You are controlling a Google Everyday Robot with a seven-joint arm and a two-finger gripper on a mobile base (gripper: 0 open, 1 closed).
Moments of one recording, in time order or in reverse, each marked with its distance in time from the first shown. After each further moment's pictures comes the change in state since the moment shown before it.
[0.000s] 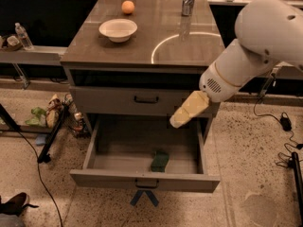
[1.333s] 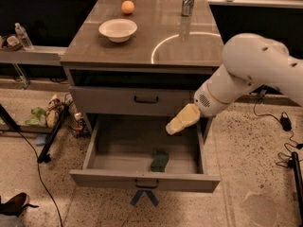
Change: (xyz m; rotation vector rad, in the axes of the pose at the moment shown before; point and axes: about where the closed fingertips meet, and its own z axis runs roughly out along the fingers) arm 0.013 -0.023 0.067 0.012 0.011 0.161
